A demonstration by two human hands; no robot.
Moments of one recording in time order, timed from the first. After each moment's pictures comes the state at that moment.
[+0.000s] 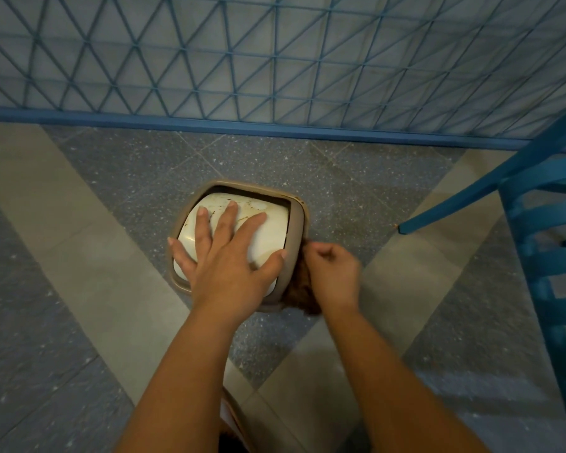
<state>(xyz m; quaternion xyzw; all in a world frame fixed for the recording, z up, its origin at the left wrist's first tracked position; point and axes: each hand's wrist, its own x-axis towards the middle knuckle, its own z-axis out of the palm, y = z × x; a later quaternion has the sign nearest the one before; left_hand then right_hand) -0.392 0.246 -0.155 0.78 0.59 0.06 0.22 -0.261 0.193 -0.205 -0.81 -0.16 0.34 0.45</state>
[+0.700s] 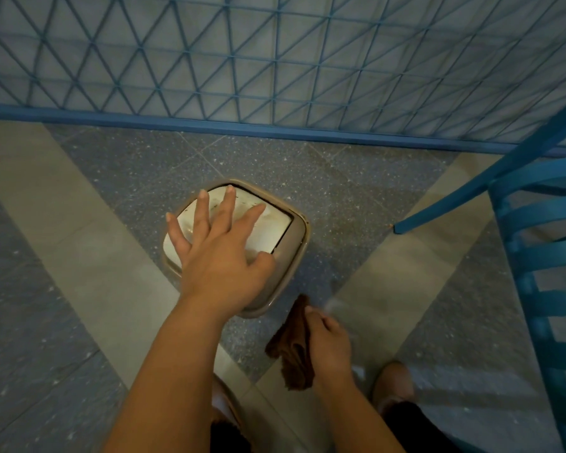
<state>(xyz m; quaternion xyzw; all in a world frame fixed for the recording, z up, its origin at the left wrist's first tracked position) -0.407 0.250 -0.131 0.83 0.53 0.03 0.17 -0.310 0.114 -0.228 -0.76 0.09 0.47 0.45</state>
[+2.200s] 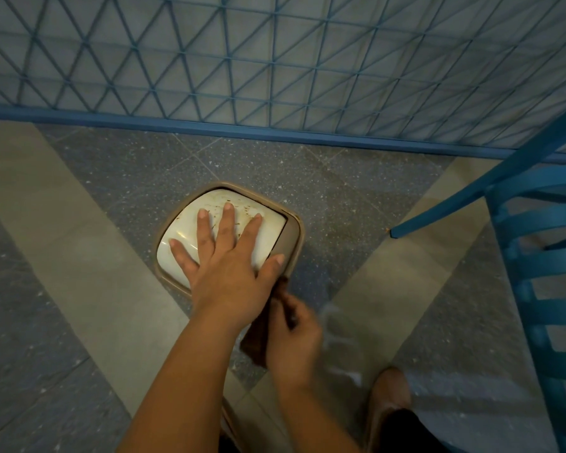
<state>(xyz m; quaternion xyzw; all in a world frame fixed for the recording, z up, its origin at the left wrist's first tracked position) -0.393 0.240 -0.155 0.80 0.58 0.00 0.19 -0.348 0.141 -0.235 -0.79 -0.11 0.33 0.51</state>
